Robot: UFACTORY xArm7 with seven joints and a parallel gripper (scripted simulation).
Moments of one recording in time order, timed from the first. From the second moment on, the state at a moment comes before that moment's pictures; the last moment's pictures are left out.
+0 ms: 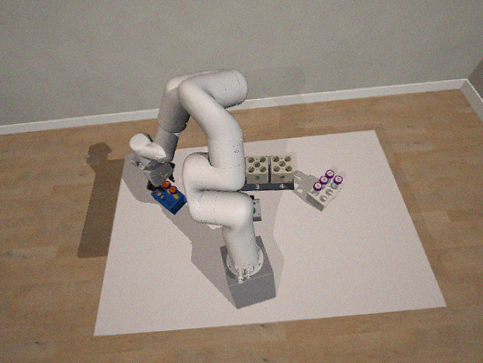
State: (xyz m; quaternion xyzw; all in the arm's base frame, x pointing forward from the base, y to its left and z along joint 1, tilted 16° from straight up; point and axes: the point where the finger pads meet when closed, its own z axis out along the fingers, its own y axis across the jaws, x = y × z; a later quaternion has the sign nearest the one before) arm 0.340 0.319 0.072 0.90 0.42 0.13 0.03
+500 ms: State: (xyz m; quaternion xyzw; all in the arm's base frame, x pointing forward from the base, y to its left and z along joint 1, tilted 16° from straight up) arm 0.342 0.320 0.064 0.90 0.42 0.13 0.03
